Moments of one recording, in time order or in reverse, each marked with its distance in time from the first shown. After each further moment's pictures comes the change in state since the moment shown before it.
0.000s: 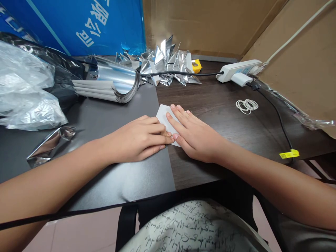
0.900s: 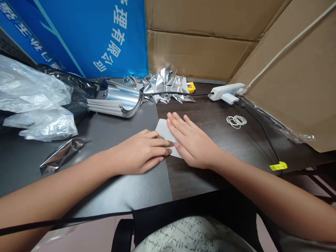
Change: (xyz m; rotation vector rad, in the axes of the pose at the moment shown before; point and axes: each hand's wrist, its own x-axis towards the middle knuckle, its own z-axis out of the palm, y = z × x) left_hand 0.002 0.011 -0.005 0.023 -0.012 -0.003; right_hand 0.006 0.008 -0.011 -0.024 0.076 -0.078
